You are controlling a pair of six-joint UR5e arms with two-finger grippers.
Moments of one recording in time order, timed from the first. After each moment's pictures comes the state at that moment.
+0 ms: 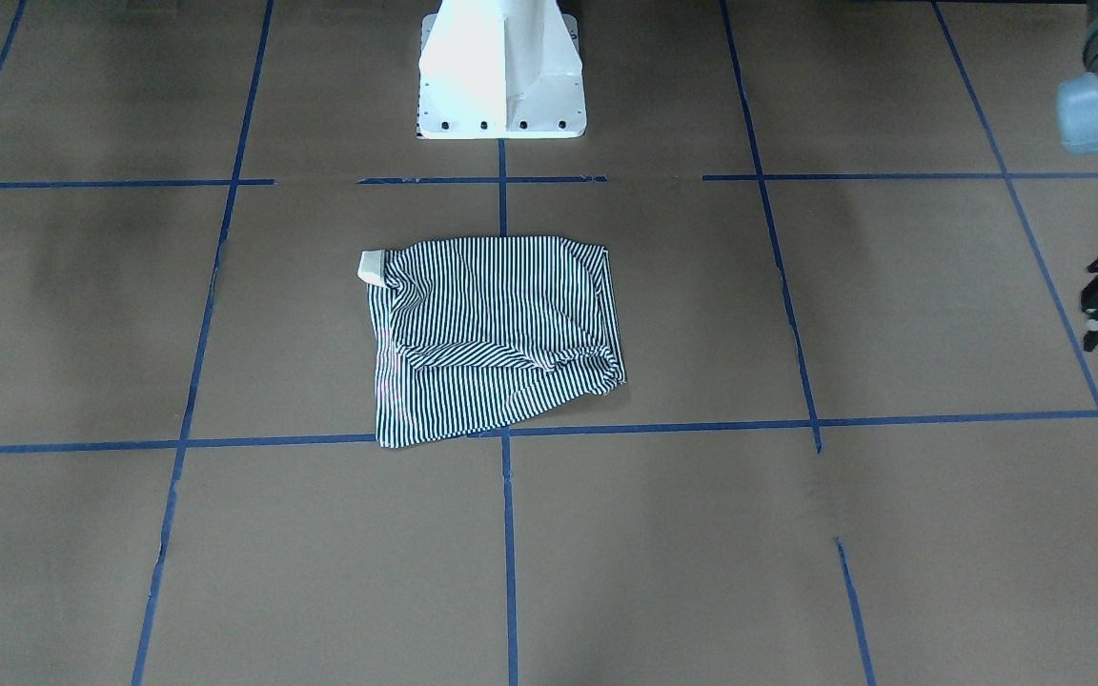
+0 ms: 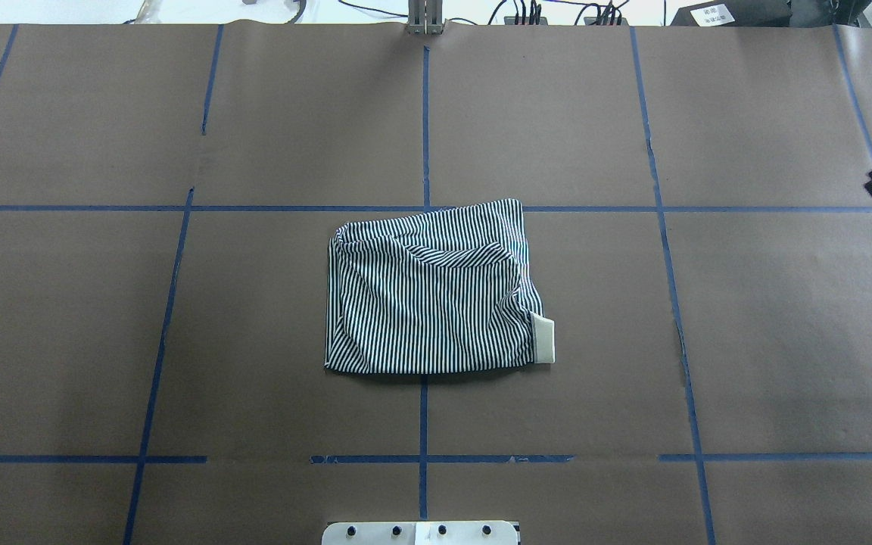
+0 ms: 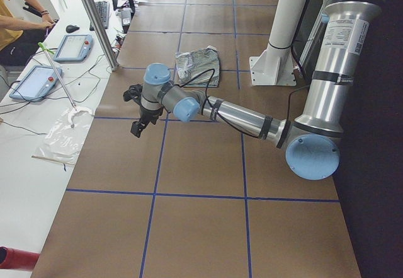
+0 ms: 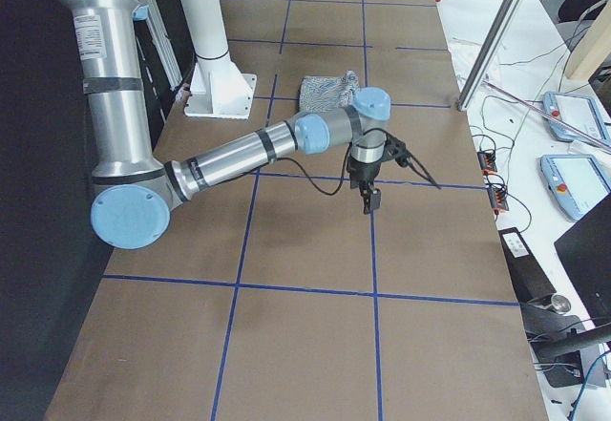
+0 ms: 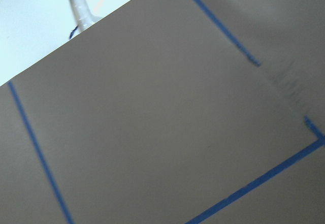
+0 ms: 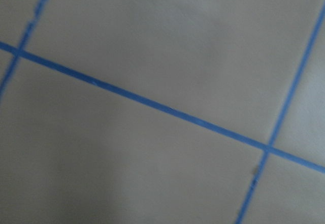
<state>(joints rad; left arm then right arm) -1.37 -1.74 -1.69 -1.81 -2.17 0.05 1.33 -1.51 1.84 -1.69 2.18 -0.04</state>
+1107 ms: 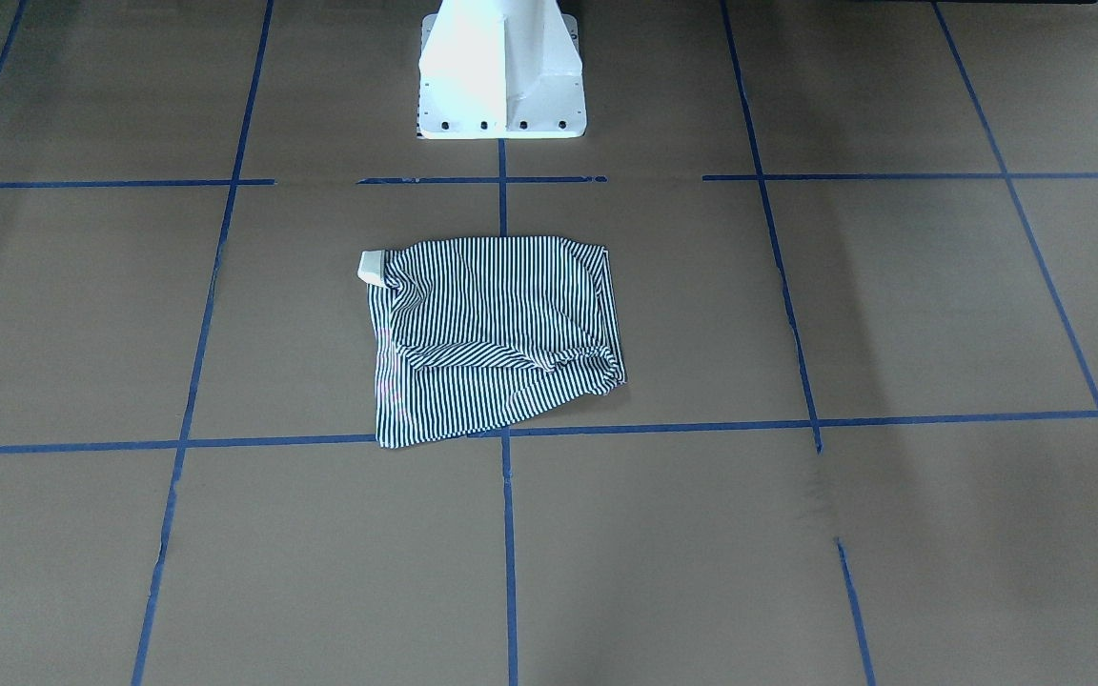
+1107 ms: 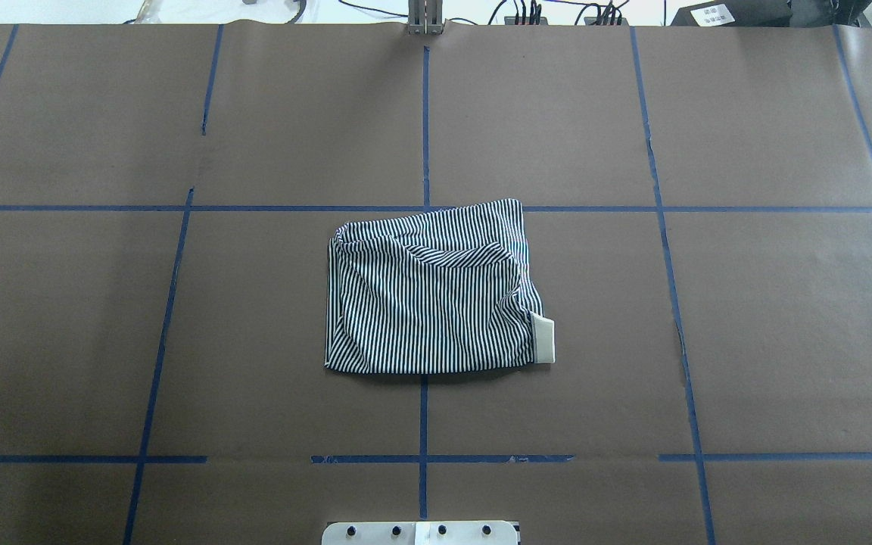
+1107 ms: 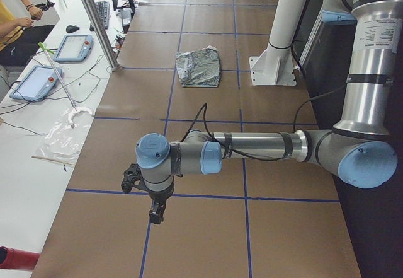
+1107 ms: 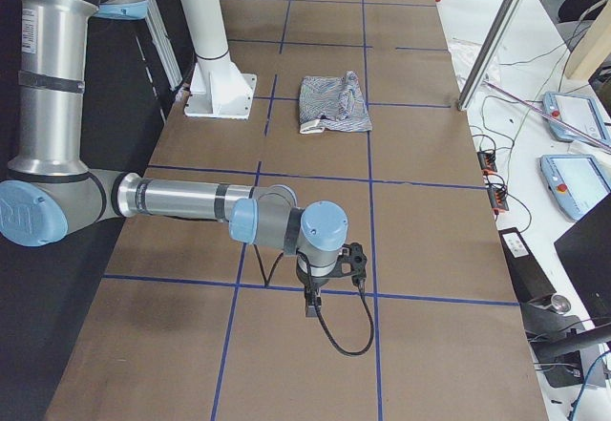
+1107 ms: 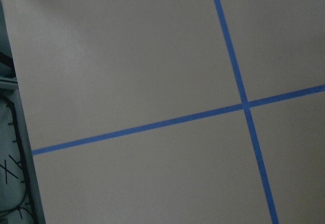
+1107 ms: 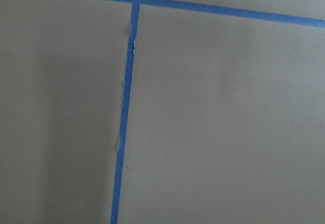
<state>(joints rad) -1.69 -1.60 -1.55 -1.51 -2.27 0.27 1.62 -1.71 1.72 -1.69 2.31 -0.17</state>
